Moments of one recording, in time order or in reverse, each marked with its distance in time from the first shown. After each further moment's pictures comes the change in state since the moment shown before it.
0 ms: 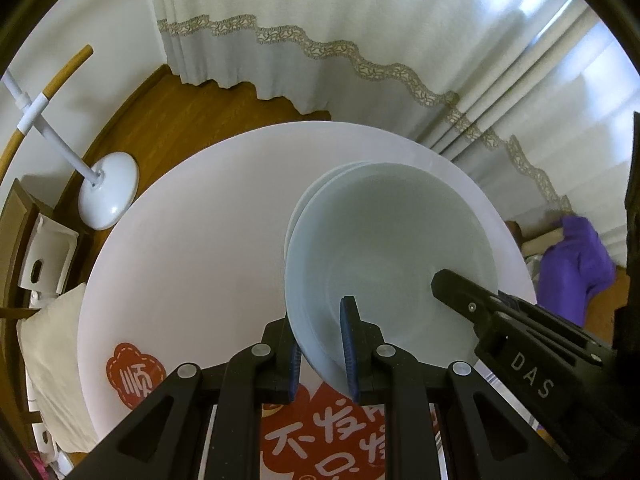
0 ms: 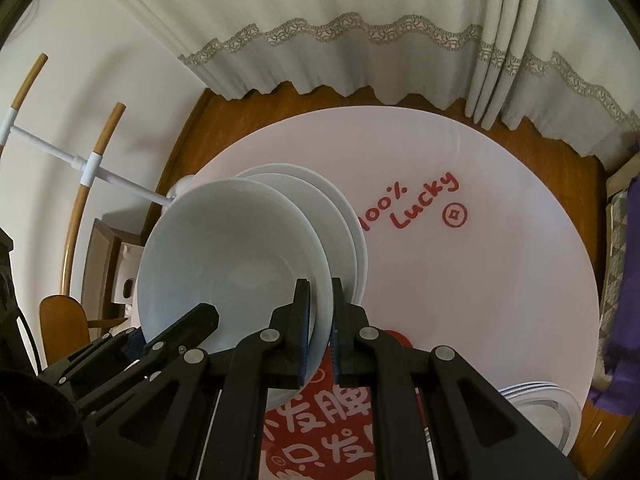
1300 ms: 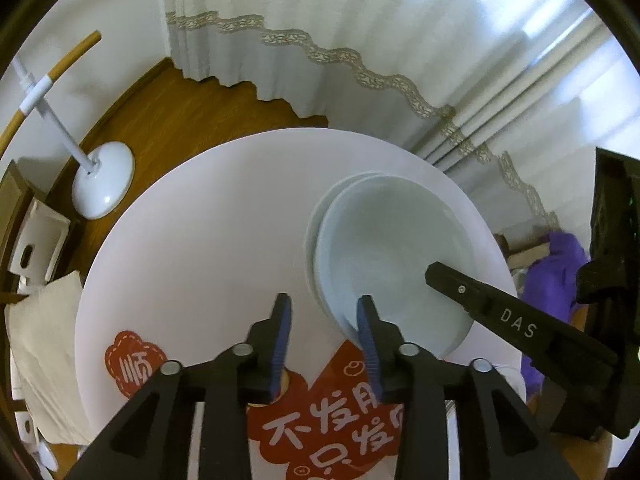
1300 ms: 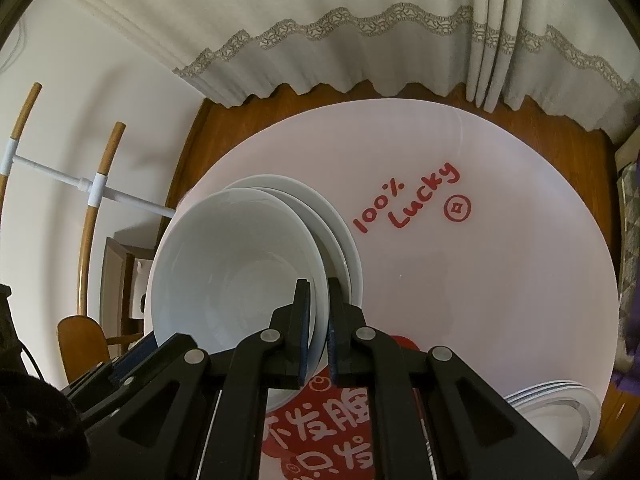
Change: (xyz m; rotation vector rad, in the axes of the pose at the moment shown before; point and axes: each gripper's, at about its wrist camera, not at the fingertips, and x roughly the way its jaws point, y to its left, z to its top) left arm -0.023 0.030 -0.011 -0.080 -0.013 -0.054; right arm 0.006 -0.014 0.007 0.078 0.012 0.048
